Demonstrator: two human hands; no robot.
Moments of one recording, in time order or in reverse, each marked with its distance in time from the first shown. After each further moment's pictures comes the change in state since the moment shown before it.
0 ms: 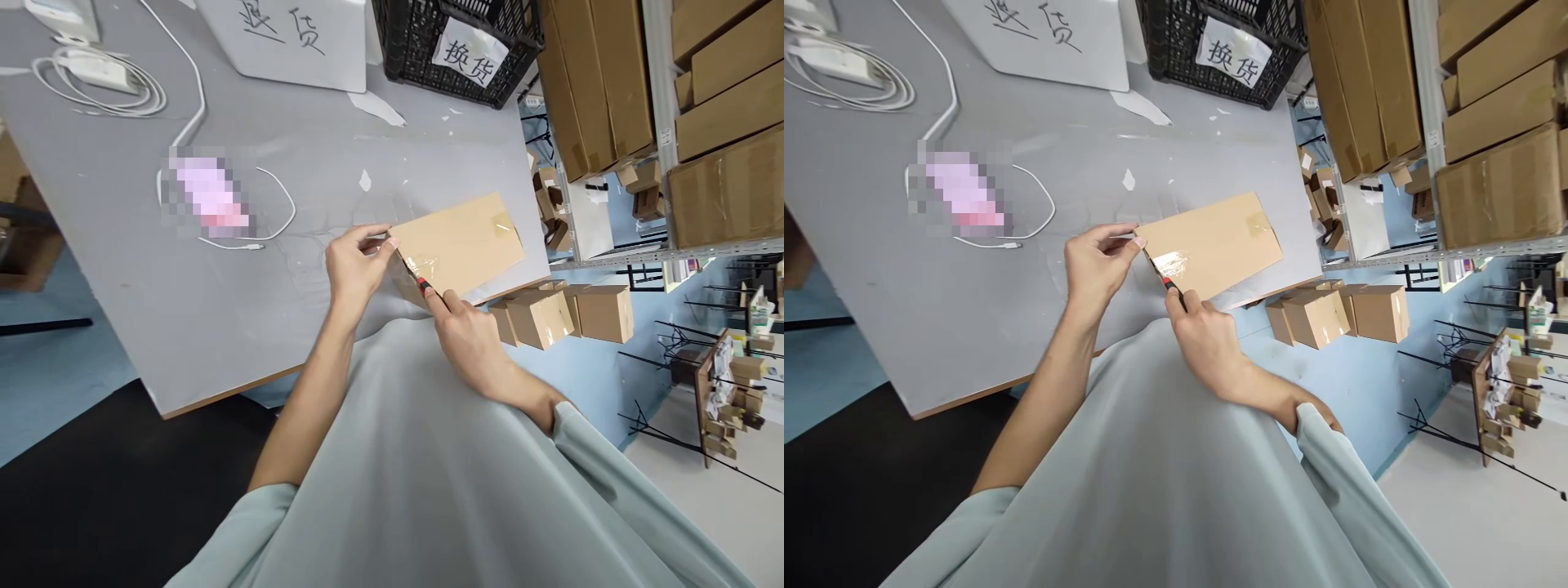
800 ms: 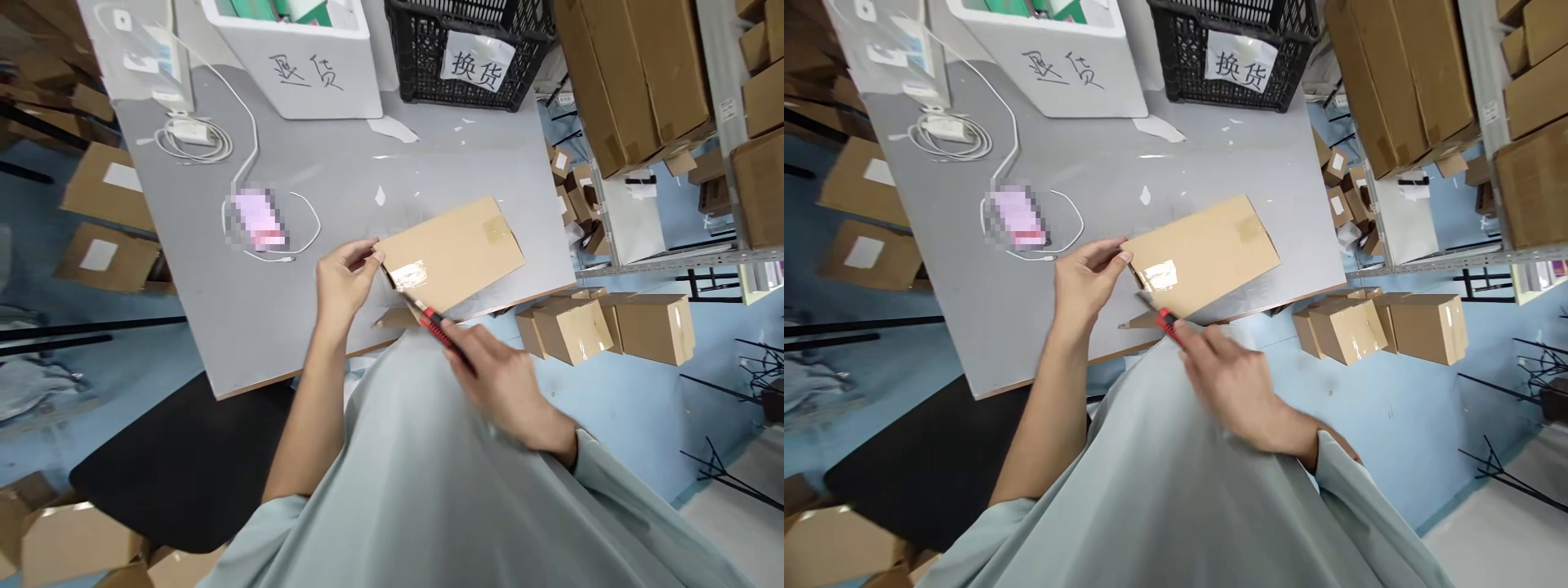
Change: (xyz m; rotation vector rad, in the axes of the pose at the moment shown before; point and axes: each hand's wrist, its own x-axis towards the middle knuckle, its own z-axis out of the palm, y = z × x) left_hand -0.008 0.008 -0.004 0.085 0.034 -0.018; right_hand -0.045 0.077 0.048 0.411 0.293 -0.146
